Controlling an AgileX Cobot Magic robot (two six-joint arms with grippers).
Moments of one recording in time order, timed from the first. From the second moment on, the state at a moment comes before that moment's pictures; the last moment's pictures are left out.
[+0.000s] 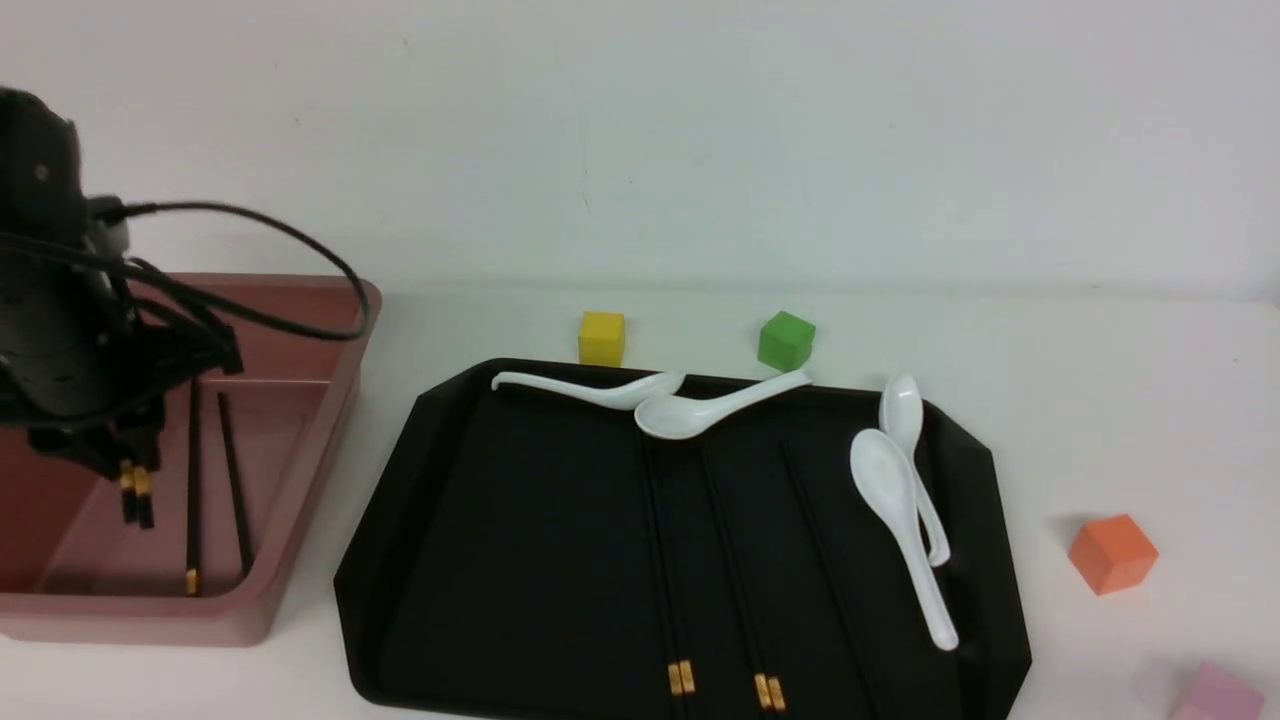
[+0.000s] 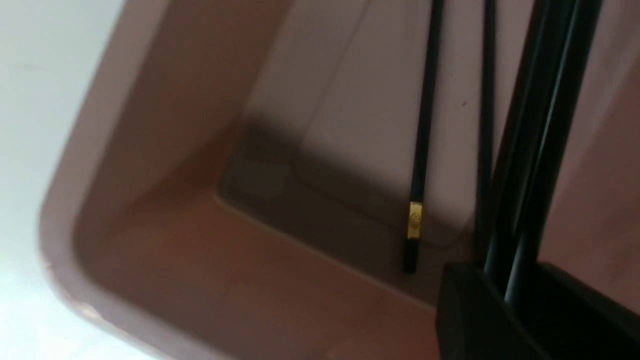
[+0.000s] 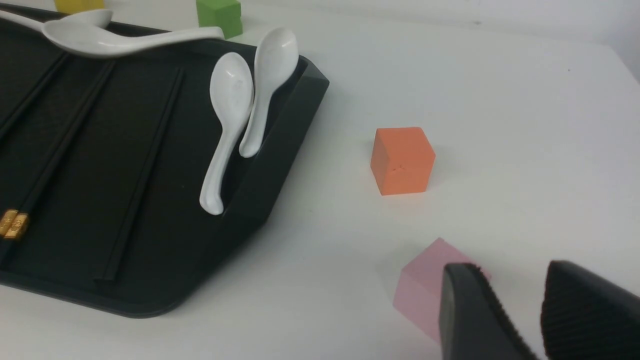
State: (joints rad) right arm 0.04 -0.01 0.02 0.05 0.37 -0.07; left arm -0.03 1.69 -1.29 0.20 0.98 -0.57
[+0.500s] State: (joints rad) right arm 0.04 -0.01 0.02 0.05 0.37 -0.07; left arm -0.03 1.77 -1.29 0.17 1.01 -0.52
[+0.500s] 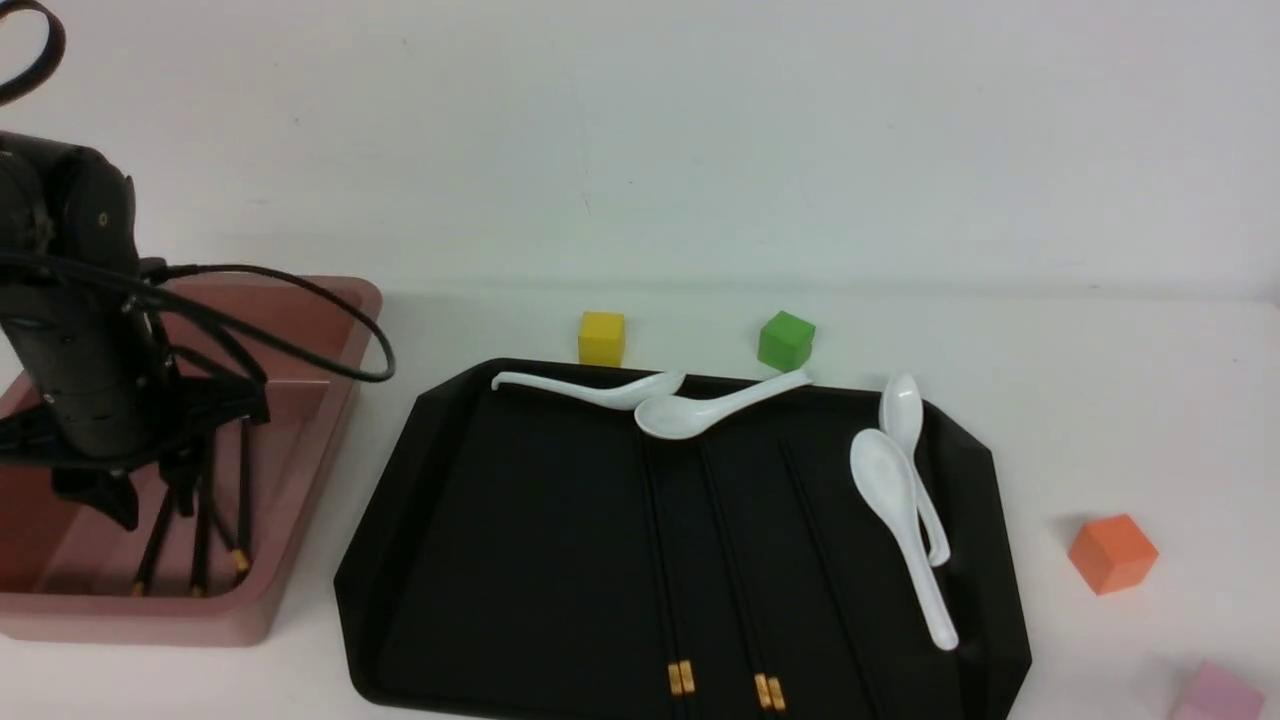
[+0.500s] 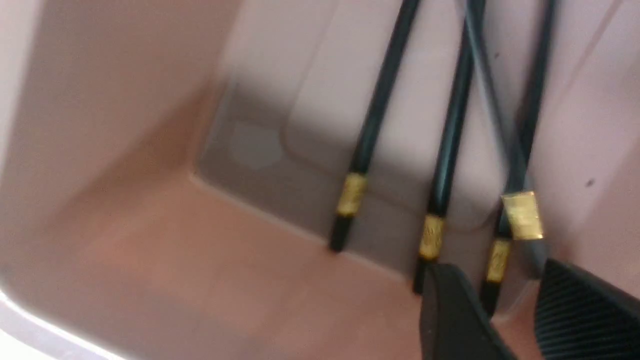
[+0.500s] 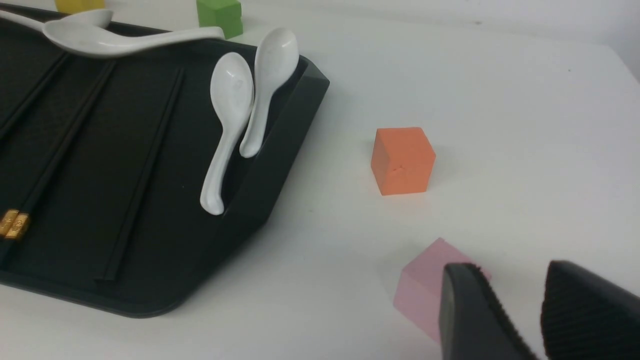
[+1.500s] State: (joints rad) right arm 0.04 -0.01 0.02 0.05 0.37 -0.07; left arm -0.03 0.72 -0.55 -0.30 0.76 -0.19
